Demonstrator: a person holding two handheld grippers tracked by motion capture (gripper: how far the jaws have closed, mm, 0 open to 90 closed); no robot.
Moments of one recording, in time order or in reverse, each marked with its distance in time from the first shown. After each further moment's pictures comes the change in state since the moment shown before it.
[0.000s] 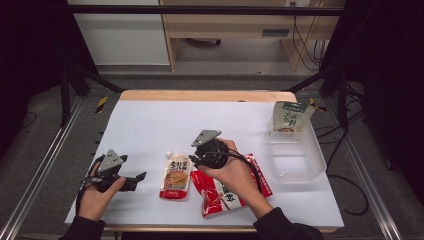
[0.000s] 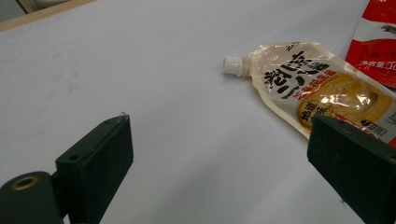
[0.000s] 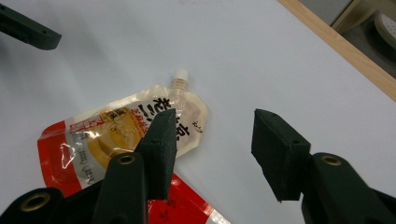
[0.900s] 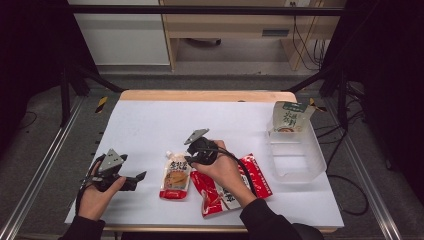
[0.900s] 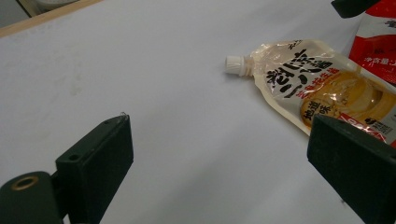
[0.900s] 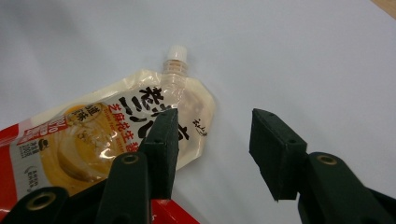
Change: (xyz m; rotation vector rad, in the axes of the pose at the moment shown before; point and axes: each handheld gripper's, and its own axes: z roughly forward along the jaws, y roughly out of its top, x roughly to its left) left arm 0.001 0.002 0.001 0.008 0.007 0.022; right arm -0.007 -0.006 0.059 0.102 0.042 0.042
